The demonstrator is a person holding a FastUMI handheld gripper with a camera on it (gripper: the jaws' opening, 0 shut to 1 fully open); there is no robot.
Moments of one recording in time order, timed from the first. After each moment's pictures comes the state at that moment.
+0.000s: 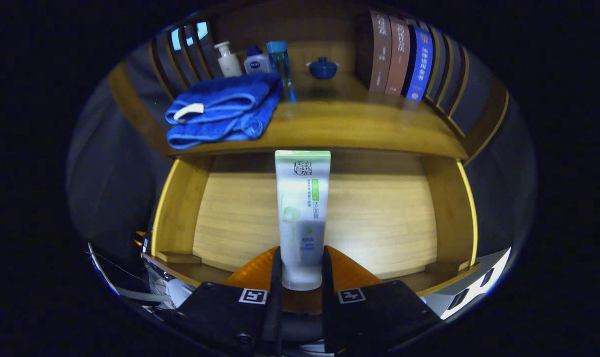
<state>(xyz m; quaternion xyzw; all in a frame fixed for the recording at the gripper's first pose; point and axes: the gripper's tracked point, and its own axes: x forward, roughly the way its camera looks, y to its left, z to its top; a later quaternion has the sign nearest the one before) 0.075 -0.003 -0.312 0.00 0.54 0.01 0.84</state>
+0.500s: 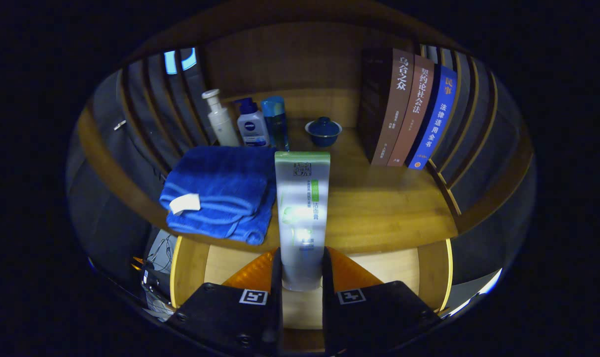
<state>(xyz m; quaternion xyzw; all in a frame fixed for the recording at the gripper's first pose) 0.220 -0.005 -0.282 0.00 0.48 0.00 0.88</state>
